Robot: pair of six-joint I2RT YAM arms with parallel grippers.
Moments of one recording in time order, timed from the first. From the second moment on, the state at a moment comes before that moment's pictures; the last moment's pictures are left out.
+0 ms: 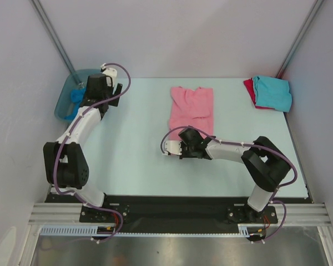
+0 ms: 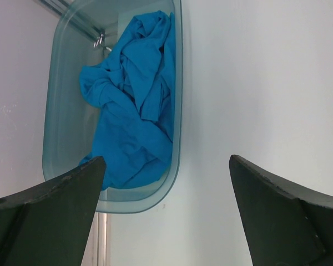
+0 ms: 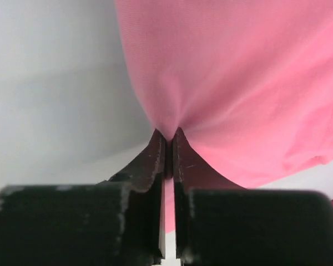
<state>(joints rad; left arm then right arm) -0.07 1.62 1.32 -0.21 -0.26 0.31 0.80 1.72 0.95 -0.22 0.05 -0.87</state>
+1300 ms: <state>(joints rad) -0.06 1.75 1.50 -0.19 -0.26 0.33 0.49 2.12 1.92 -0.81 -0.07 -1.17</state>
